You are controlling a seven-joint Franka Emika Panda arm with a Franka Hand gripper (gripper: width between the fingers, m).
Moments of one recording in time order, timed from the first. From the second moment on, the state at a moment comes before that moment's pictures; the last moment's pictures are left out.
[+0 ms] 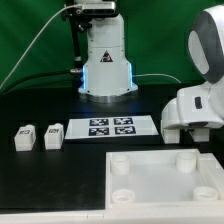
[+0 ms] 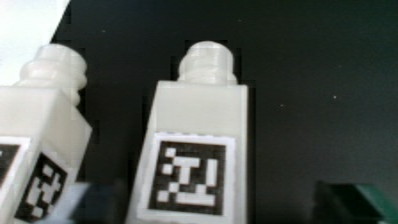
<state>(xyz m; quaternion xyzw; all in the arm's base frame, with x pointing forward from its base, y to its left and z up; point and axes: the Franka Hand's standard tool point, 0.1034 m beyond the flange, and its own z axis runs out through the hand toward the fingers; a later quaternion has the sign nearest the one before) 0.370 0.195 0.009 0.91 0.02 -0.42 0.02</state>
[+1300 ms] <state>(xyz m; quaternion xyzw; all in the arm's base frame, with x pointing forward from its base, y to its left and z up) 0.455 0.151 0.110 0.93 0.03 -0.36 -0.01</state>
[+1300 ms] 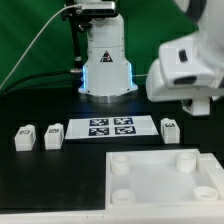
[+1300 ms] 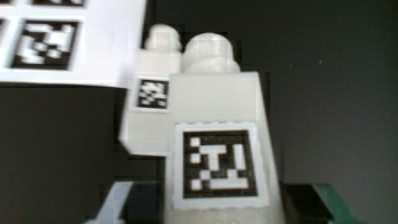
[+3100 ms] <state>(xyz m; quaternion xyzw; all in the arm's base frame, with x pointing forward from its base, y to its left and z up) 0.582 0.113 0.160 0.95 0.06 0.30 -0.04</state>
